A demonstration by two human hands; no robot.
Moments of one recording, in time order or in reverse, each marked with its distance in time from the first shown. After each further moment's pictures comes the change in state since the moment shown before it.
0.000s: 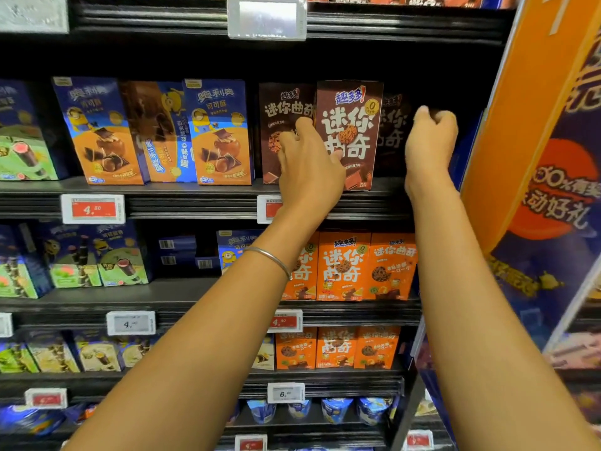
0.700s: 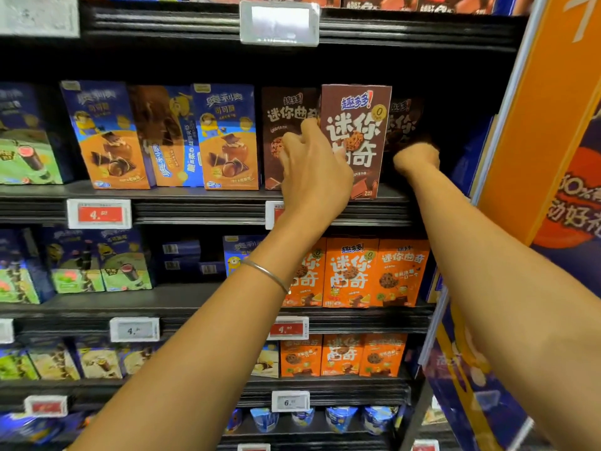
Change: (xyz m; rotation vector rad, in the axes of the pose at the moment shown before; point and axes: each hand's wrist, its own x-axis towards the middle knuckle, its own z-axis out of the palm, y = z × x) left_hand -0.005 0.002 -0.015 0.007 -0.004 0.027; right_hand 0.056 0.036 0.026 -0.875 -0.201 0.071
